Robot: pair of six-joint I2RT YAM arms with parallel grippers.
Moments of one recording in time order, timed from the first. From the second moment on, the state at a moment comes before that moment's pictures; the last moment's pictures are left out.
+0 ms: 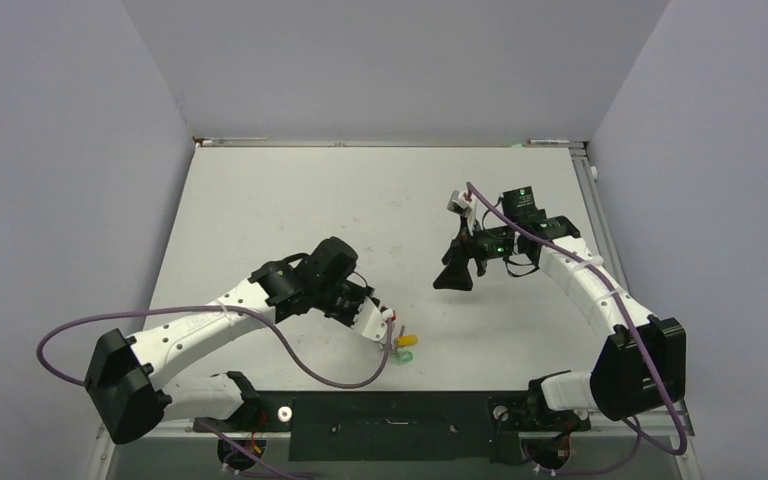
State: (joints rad) left arm -0.87 1.19 0.96 -0.71 0.34 1.15; right arm 0.27 1.34 1.05 -0.67 -1.00 -0.40
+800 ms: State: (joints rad) left arm -0.87 1.23 0.57 -0.13 0.26 1.32; right arm 0.29 1.40 0.76 -0.16 -1.06 -0.18
